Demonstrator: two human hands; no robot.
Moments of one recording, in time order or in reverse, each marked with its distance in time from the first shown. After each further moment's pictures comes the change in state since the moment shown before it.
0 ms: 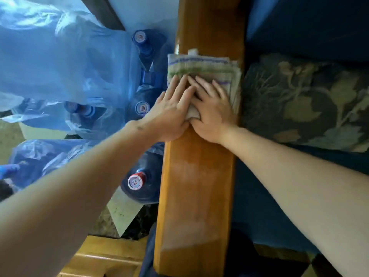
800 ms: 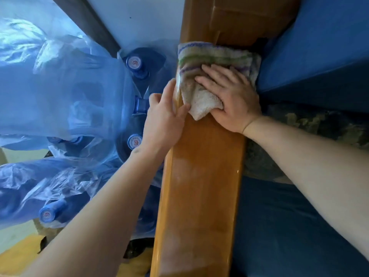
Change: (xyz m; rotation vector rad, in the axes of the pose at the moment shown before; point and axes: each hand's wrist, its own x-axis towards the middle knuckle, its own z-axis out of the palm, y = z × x) left_hand 0.091 -0.022 -0.039 -0.623 0.324 -0.524; right_hand 0.119 0.107 -0.033 -0.013 0.049 -0.106
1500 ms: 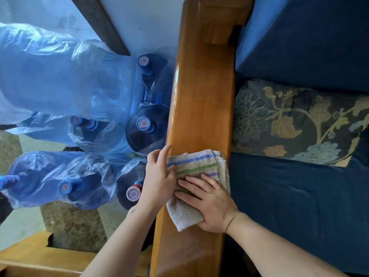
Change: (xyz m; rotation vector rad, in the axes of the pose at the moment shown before) left_hand -0.219 -0.082 0.017 -0.032 -0.084 -0.105; right_hand -0.282 -0.187 0.045 0.121 -0.192 -0.211
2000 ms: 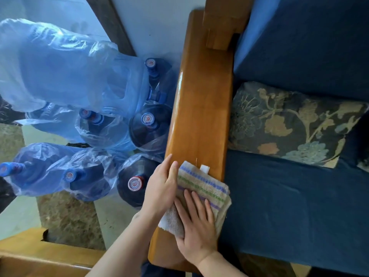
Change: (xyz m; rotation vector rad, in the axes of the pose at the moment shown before) left_hand -0.063 -0.009 0.010 -0.170 0.048 -0.082; right_hand -0.048 -0.119 0.051 -0.004 -0.043 0.510
